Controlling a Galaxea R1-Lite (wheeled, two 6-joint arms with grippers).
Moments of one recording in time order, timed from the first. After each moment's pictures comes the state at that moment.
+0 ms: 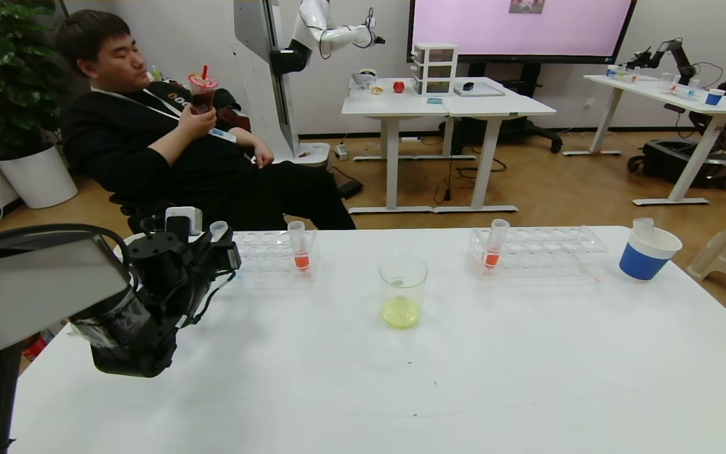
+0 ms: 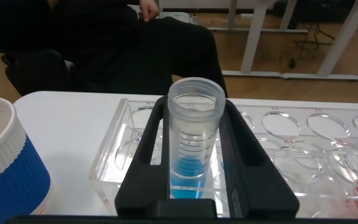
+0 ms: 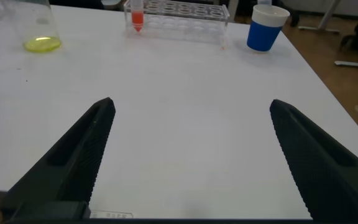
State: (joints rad) left arm -0.08 2.31 -0.83 -1.52 0.15 0.00; right arm 0.01 0.00 0.00 0.01 0.02 -0.05
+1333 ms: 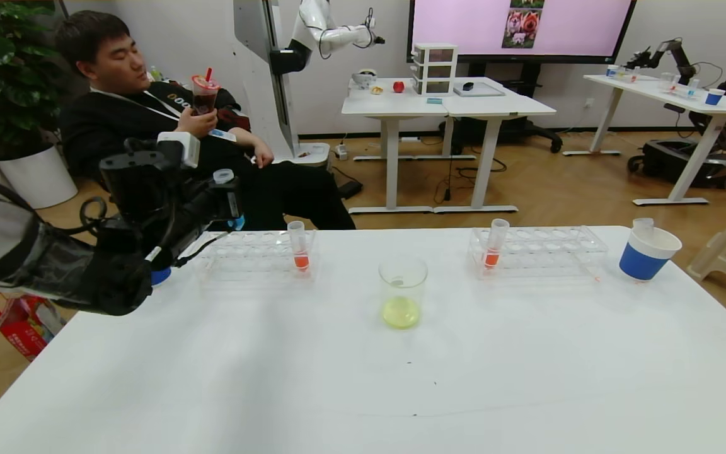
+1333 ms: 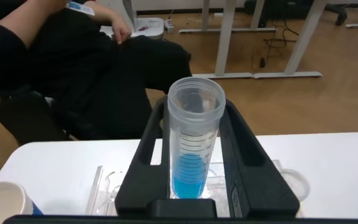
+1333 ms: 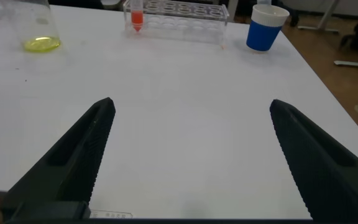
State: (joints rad) left arm -0.15 1.99 -1.04 -0.97 0.13 0.01; right arm 0.01 0.00 0.00 0.01 0.02 -0.05
